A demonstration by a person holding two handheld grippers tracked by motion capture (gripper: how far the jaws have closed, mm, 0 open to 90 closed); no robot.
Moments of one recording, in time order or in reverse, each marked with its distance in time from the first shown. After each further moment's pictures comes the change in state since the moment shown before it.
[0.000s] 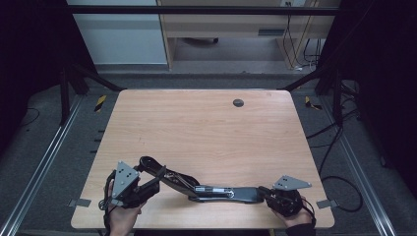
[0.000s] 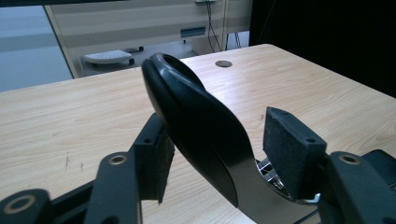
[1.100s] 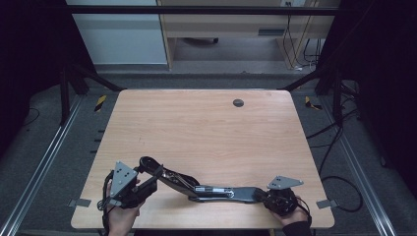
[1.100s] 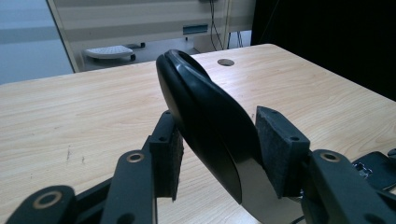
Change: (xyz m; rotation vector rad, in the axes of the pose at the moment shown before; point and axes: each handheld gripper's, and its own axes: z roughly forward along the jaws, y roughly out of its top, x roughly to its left) left arm 0.000 0.001 -0.002 0.009 0.004 -0.027; right arm -0.003 -0.005 0.017 0.073 0.029 -0.013
